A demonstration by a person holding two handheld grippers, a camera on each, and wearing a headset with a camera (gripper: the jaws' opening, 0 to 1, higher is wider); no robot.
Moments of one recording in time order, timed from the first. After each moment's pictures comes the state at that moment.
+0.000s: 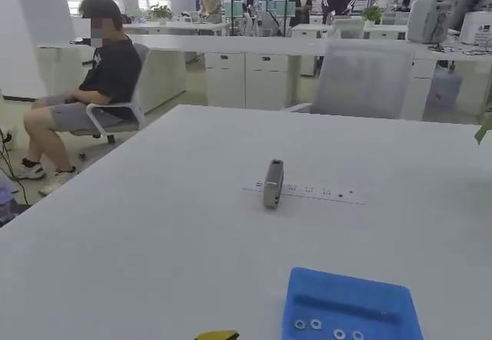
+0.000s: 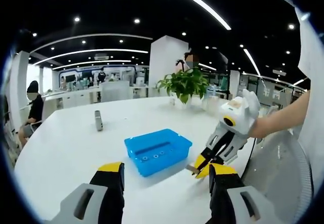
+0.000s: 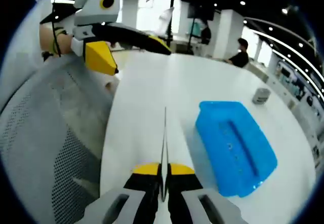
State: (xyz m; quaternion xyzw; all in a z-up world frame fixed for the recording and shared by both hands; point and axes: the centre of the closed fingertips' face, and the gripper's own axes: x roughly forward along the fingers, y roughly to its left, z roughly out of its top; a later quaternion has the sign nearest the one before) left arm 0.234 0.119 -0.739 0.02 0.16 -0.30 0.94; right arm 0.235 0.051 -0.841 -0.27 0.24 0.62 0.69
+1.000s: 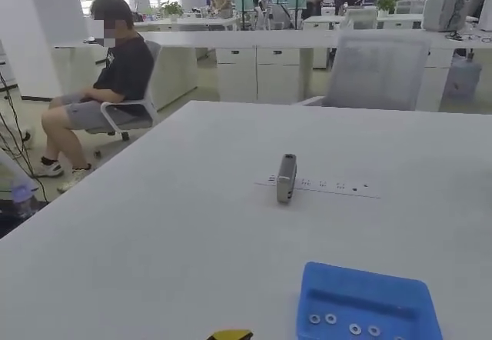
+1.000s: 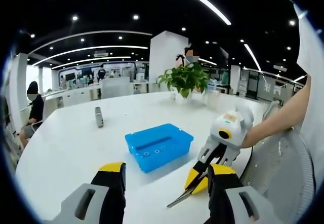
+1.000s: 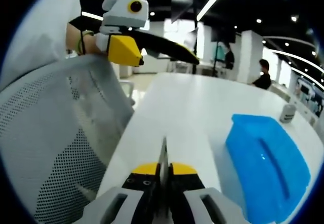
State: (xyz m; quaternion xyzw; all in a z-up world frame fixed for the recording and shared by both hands) left arm 0.233 0.121 -0.747 0.04 0.18 -0.30 0.94; right arm 0.214 0.077 -0.858 -0.21 0.17 0.72 0.64
